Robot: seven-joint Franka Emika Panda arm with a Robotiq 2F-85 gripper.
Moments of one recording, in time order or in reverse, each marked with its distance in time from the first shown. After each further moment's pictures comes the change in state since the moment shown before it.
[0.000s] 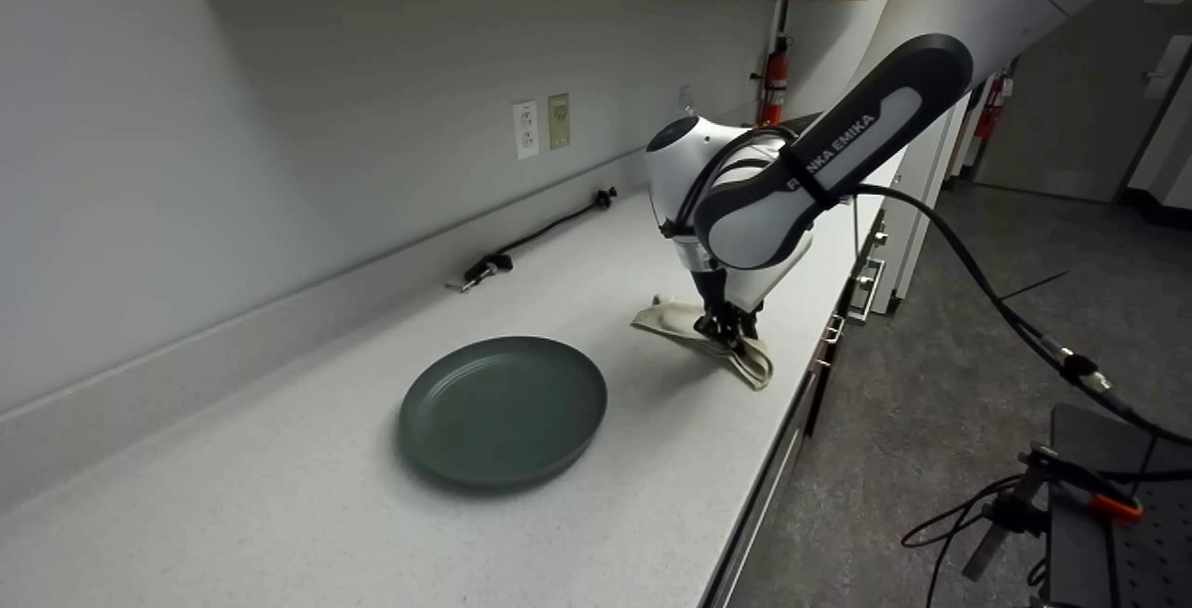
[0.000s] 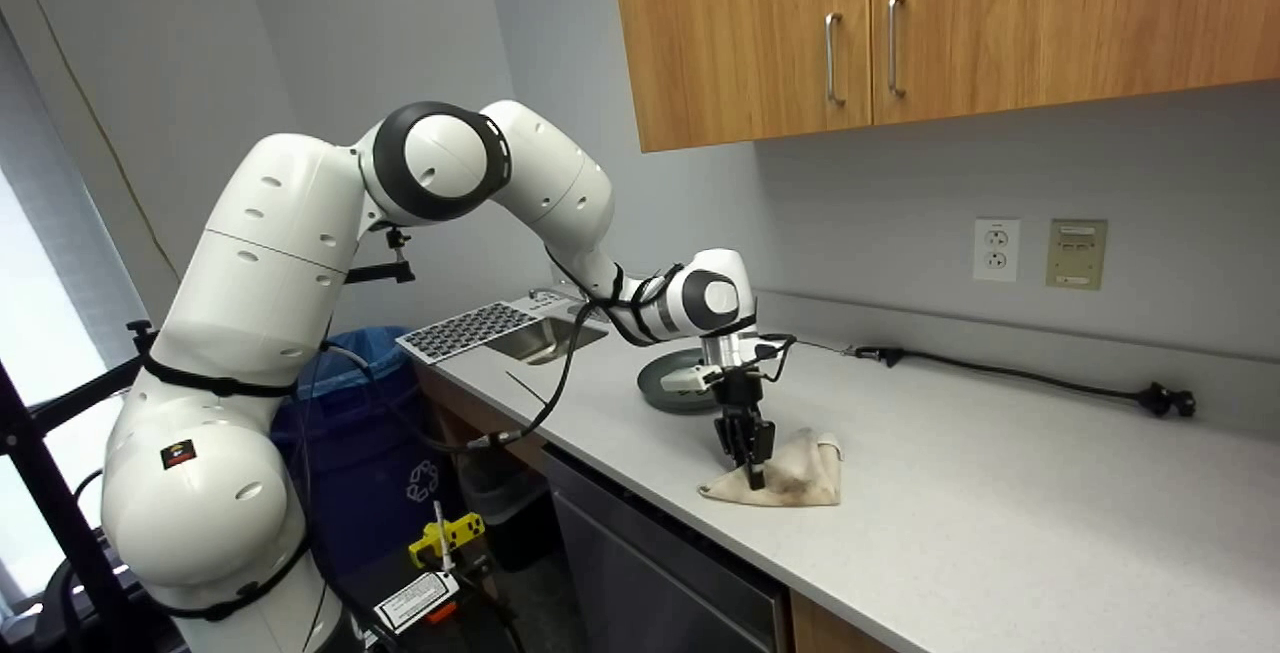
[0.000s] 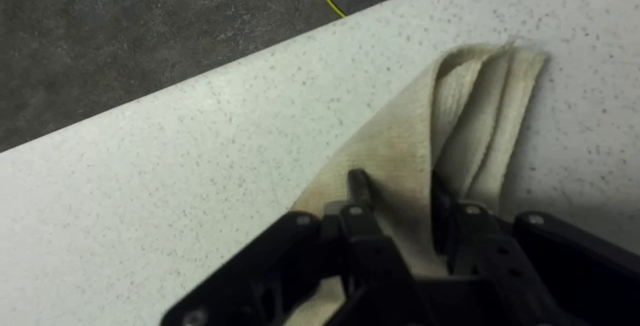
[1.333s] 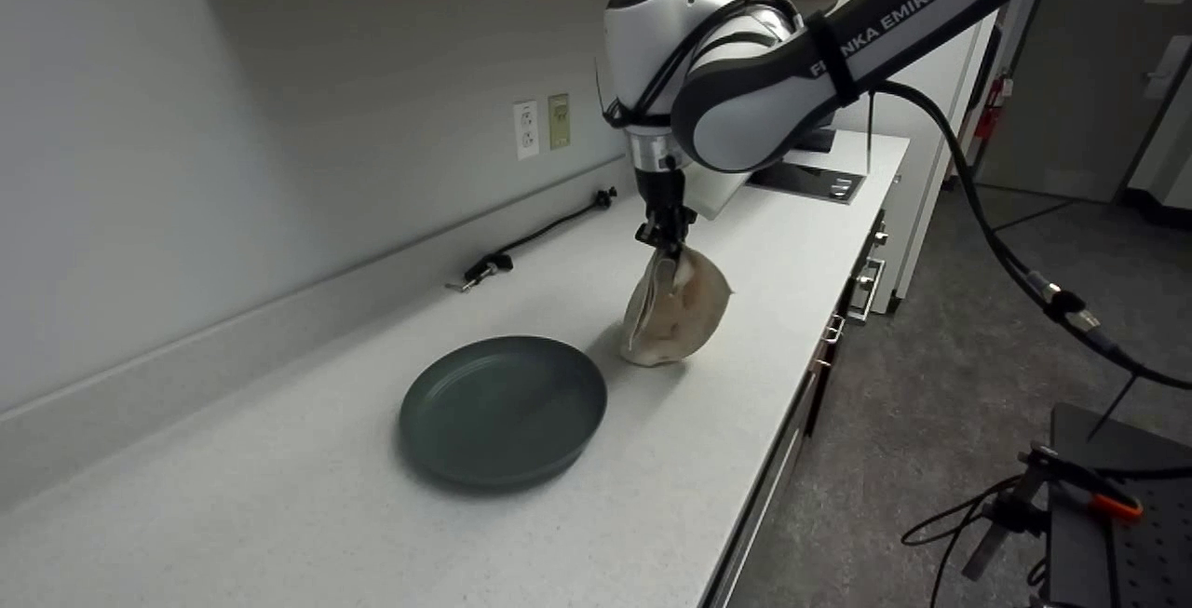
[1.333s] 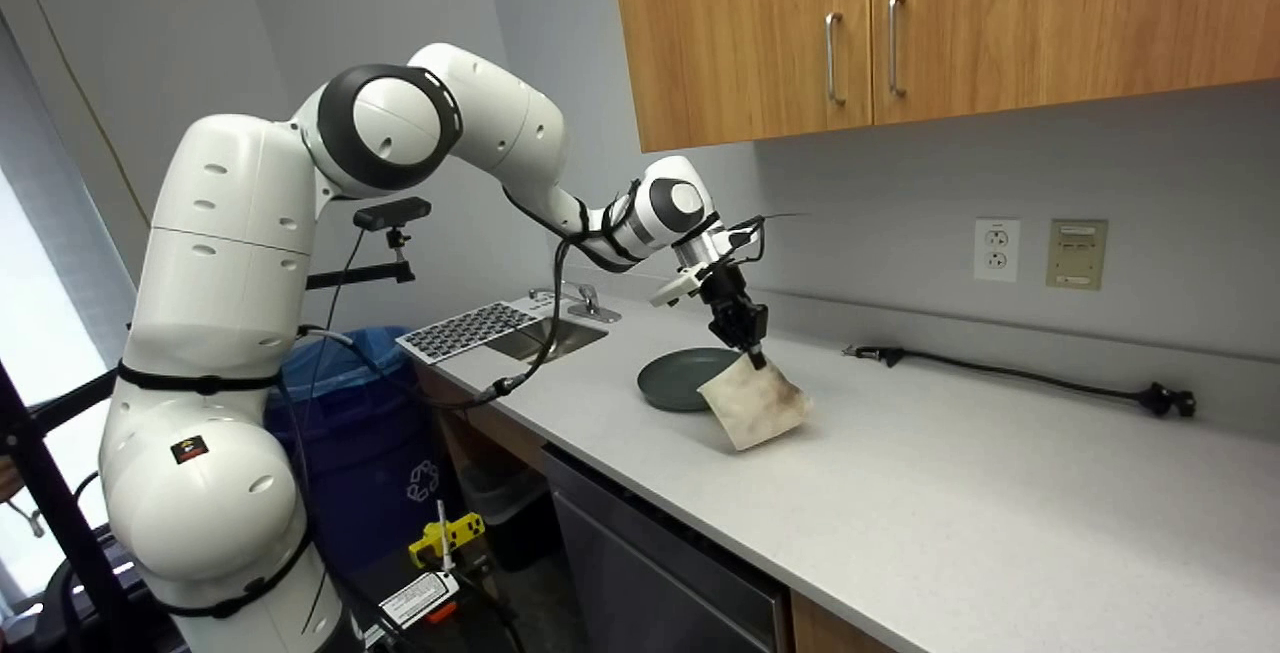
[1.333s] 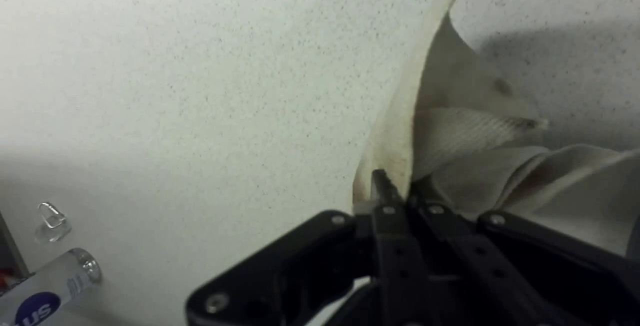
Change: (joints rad) arm 0.066 -0.159 0.042 0.105 -0.156 -0.006 -0.027
